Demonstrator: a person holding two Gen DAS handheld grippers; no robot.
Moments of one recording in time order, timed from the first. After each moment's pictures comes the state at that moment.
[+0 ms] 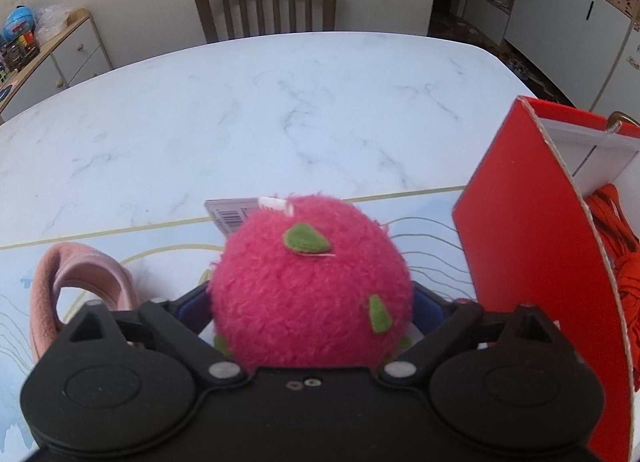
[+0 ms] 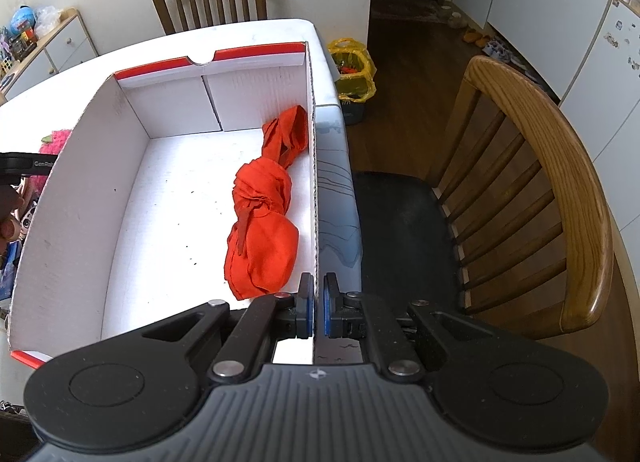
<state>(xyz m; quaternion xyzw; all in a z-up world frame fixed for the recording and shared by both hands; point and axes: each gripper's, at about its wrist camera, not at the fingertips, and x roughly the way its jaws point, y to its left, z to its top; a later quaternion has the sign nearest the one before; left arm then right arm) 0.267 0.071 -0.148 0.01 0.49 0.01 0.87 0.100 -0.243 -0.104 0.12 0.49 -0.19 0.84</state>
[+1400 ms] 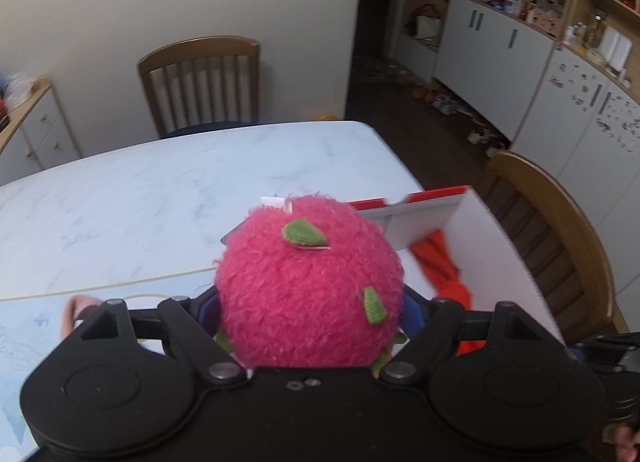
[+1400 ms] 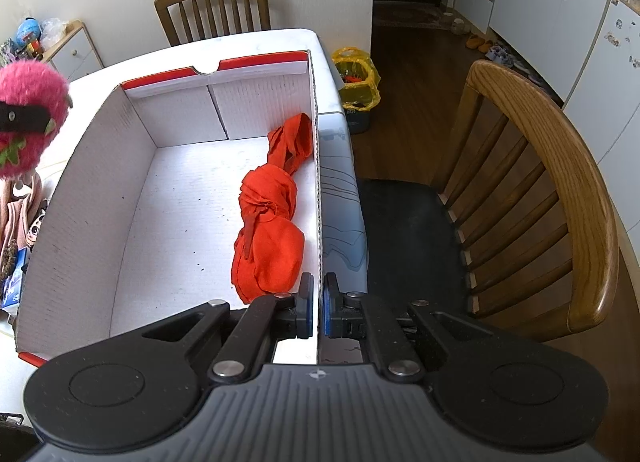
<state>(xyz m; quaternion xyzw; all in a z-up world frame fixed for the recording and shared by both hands) 0.206 -0.012 -0.017 0.01 0.43 -0.08 0.90 0.091 -0.242 -0.101 0.13 0.47 -0.19 0.85</state>
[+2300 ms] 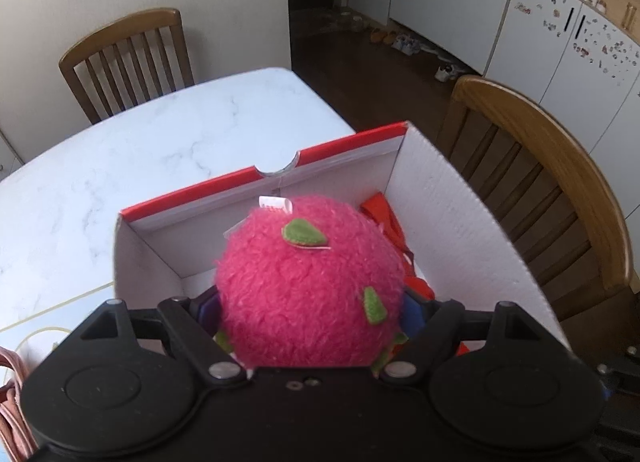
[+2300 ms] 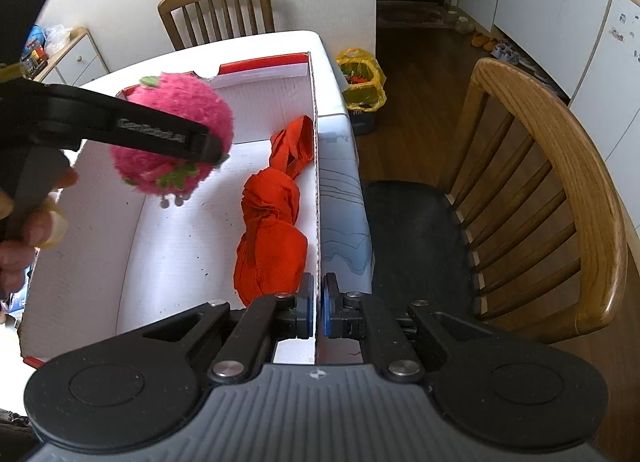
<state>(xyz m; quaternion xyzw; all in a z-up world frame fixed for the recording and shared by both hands) 0.264 -0.113 -0.100 0.07 0.48 -0.13 0.86 0.090 -0.248 -0.102 0.16 0.47 -0.20 0.85</state>
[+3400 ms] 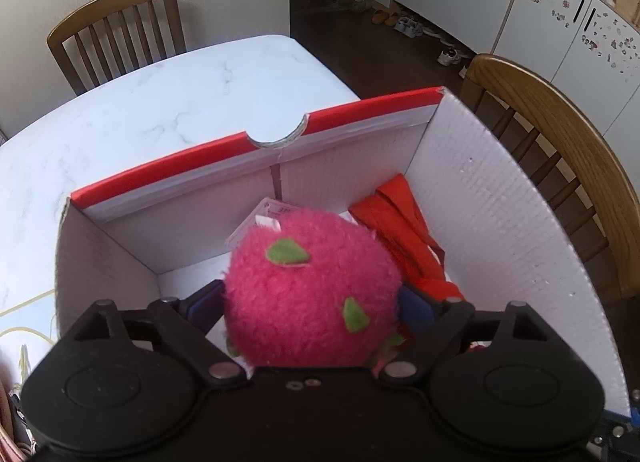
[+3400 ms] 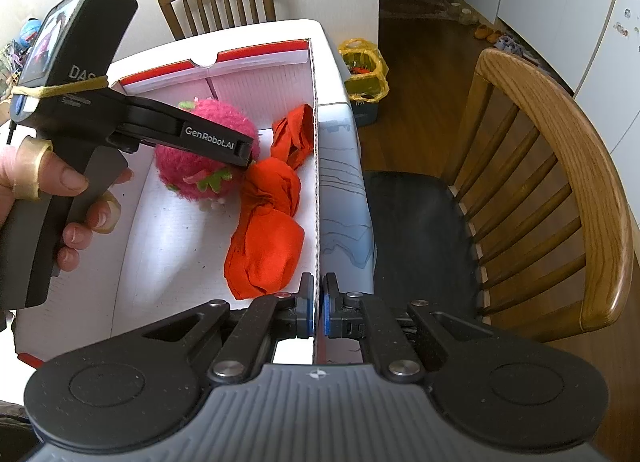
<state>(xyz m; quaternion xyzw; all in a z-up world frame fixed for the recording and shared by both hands) 0.288 -0.105 -0.127 0.06 0.51 -0.13 0.85 0.095 -0.252 -0.110 0.16 0.48 -0.21 0.84</state>
